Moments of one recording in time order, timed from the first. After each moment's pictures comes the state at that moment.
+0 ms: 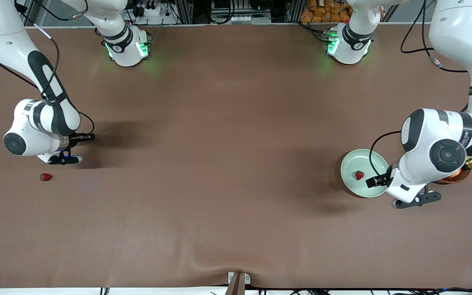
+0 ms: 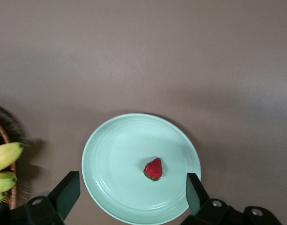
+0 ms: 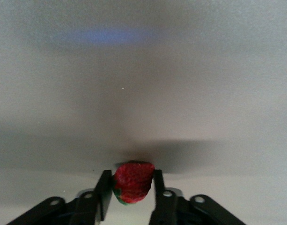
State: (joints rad) left arm 0.09 0.50 -0.22 -1.59 0.25 2.05 -0.44; right arm -0.20 0.46 -0.04 -2.12 -0.06 2.13 -0.23
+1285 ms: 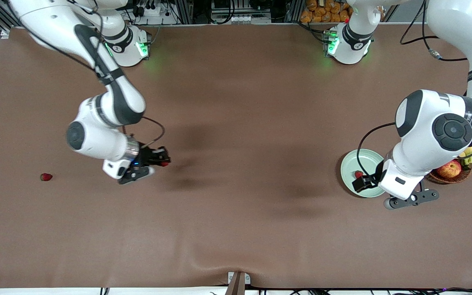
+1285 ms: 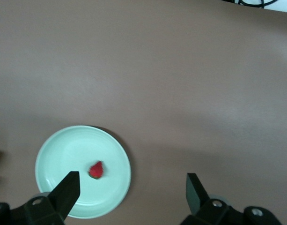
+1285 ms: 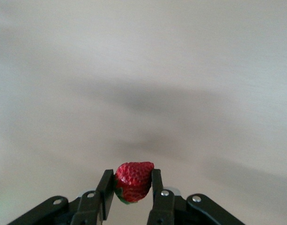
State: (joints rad) left arm 0.08 0.46 -0.35 -1.51 0.19 2.05 -0.53; right arm 0.13 0.44 0.27 -1.89 0.37 2.37 -0.10
